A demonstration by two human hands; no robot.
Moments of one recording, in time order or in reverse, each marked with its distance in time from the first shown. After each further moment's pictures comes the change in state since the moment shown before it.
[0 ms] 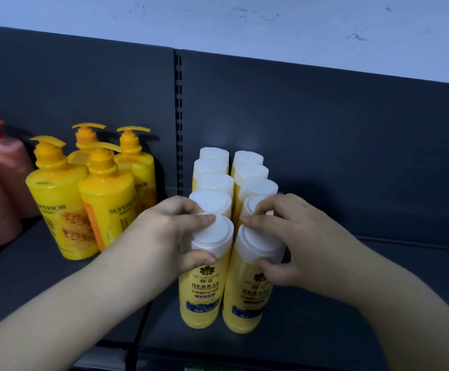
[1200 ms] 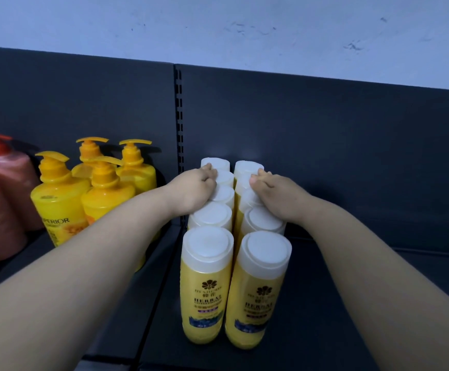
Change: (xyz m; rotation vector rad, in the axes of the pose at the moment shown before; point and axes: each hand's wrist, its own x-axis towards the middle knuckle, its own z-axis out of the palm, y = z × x) left_hand 0.123 -0.052 0.028 -0.106 -0.177 -0.296; right_hand 0.094 0.049 0.018 0.303 -0.165 0.523
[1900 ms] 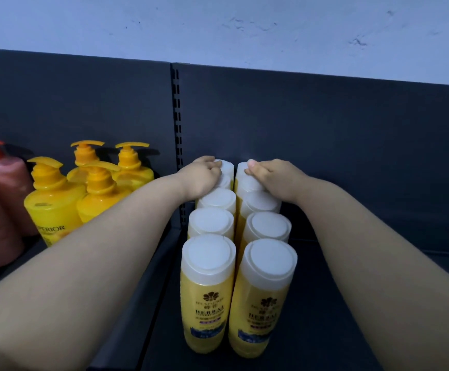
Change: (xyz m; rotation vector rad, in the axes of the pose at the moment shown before) left_hand 0.035 0.008 -0.008 -0.015 -0.087 -0.141; right_hand 0.039 0.009 -0.014 0.119 0.002 0.062
